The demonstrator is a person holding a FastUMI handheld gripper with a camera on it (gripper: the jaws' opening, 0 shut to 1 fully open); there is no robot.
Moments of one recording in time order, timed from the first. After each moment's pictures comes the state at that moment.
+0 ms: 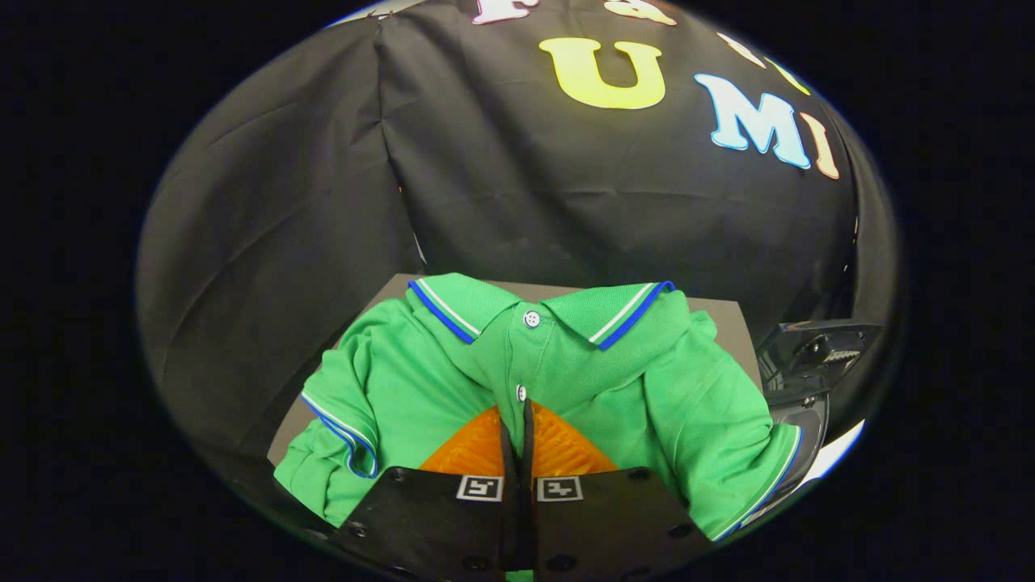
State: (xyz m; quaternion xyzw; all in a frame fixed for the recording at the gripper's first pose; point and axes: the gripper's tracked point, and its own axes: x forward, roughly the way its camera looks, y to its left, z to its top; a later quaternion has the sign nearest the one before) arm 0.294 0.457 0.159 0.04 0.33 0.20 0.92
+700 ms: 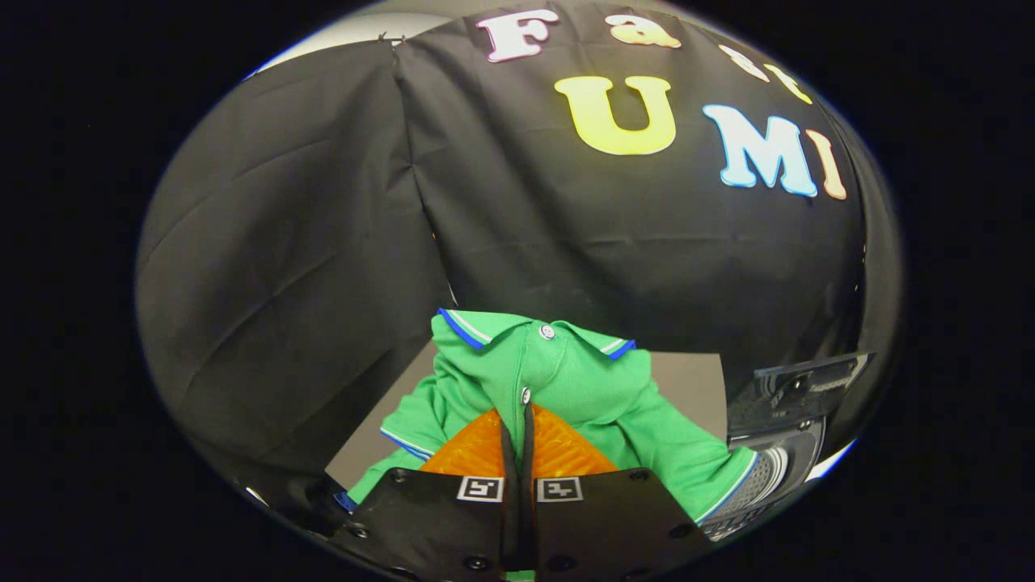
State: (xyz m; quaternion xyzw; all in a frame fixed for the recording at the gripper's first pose) arm 0.278 0.451 0.257 0.06 0.25 0.25 0.93
